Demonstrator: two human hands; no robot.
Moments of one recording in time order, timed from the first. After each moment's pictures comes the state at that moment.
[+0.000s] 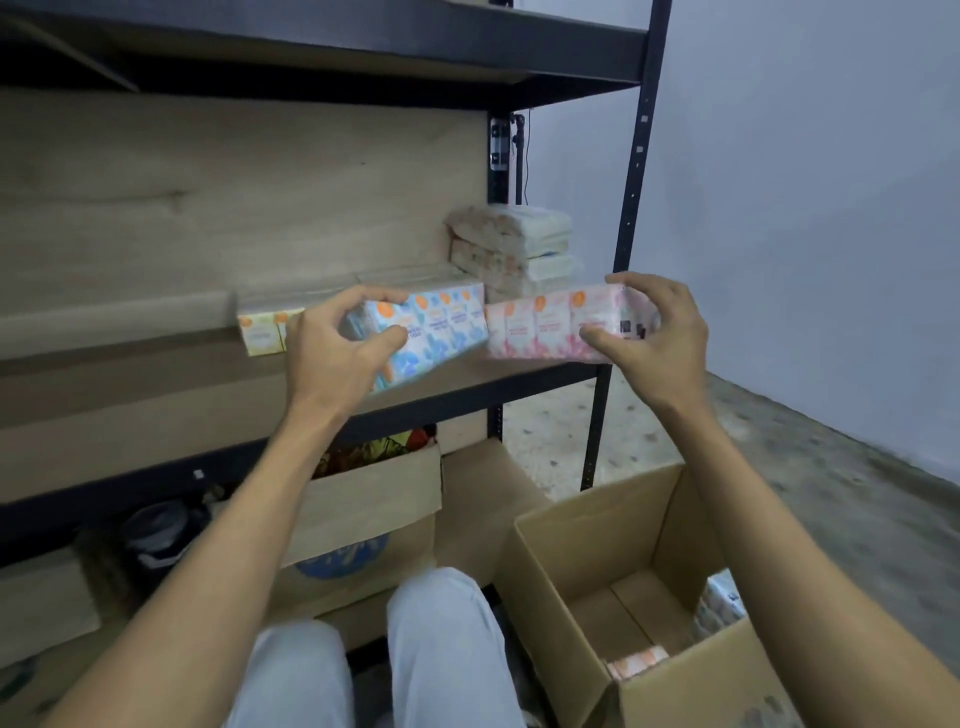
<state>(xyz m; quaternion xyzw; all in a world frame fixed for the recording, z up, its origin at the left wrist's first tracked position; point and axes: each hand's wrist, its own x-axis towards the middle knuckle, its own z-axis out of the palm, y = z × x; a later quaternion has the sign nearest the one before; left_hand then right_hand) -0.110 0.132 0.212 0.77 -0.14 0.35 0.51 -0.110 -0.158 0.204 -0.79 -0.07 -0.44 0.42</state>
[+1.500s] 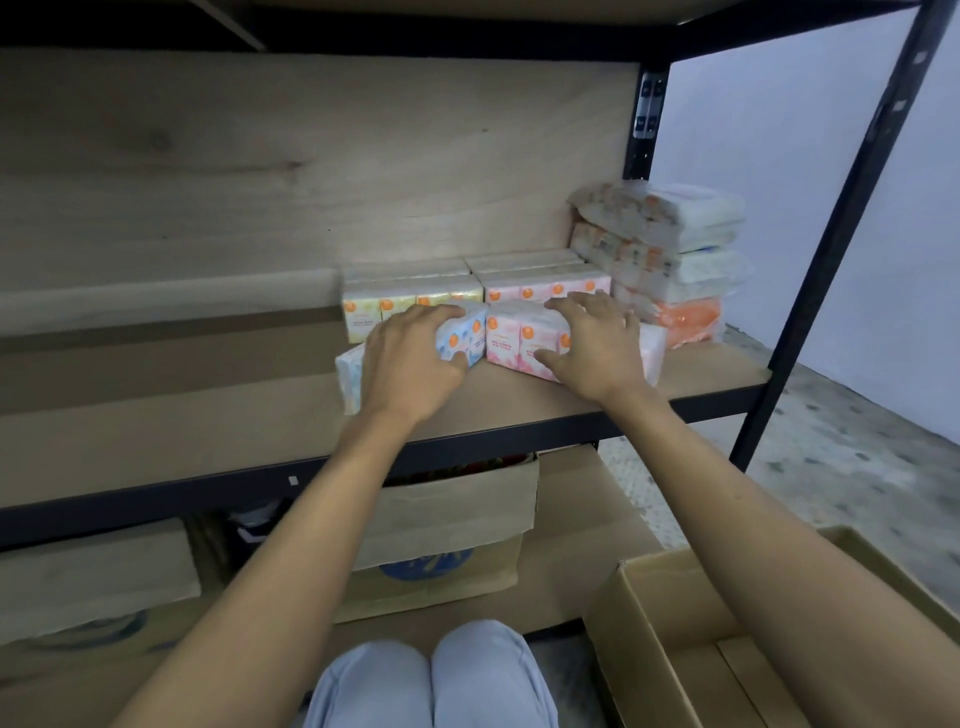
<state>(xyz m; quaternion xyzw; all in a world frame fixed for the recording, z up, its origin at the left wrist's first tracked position) -0.009 0.198 0.179 0.91 -0.04 0.33 0.24 0.067 -0.006 0.166 -0.94 -0.13 -0.27 0.16</state>
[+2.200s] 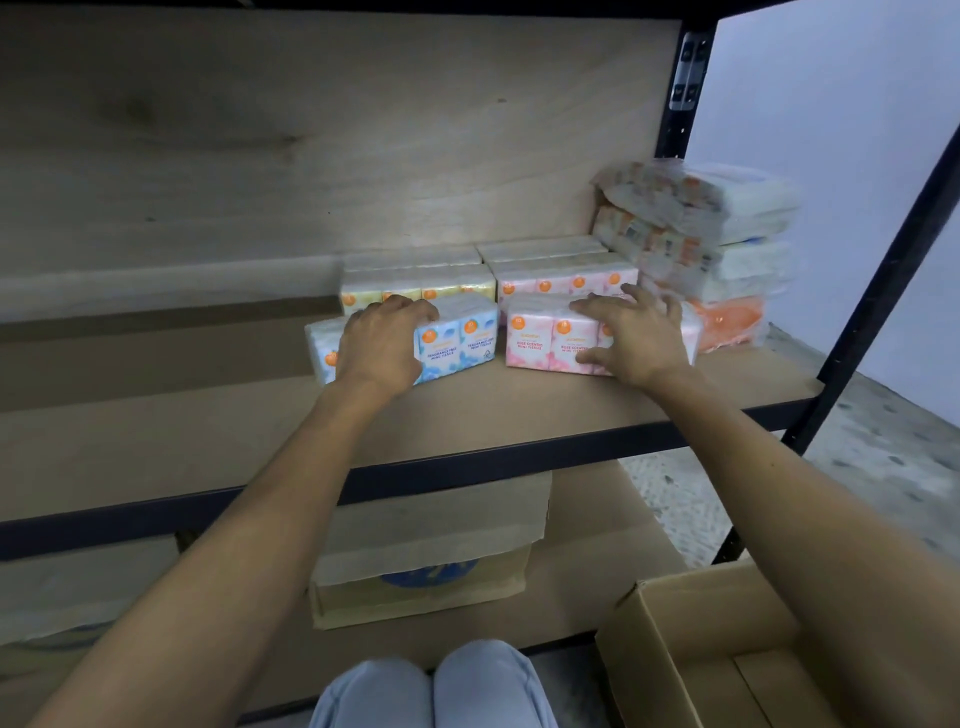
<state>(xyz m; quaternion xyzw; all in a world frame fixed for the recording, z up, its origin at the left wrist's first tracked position) 0.059 0.247 0.171 0.97 0.00 0.22 0.08 0.138 -0.036 0.158 -0.96 -0.16 -0.21 0.08</state>
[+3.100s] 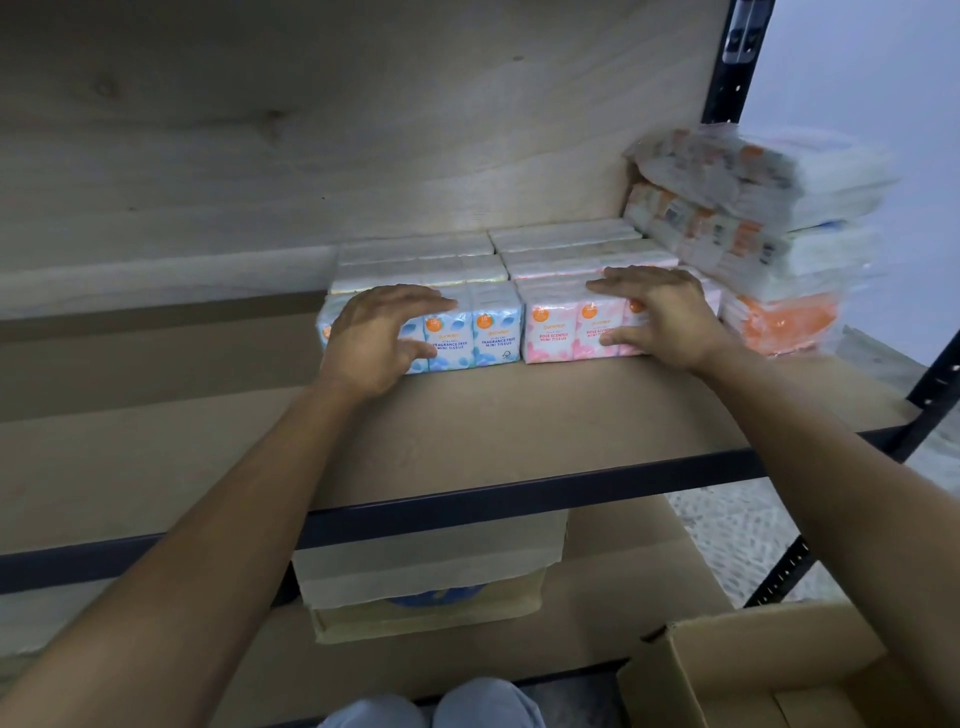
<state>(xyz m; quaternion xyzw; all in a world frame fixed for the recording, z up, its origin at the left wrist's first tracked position) 0.122 0.281 0.144 0.94 -0.11 0.28 0.16 0.228 -0.057 0.147 -0.90 -0.32 -0.22 0.19</state>
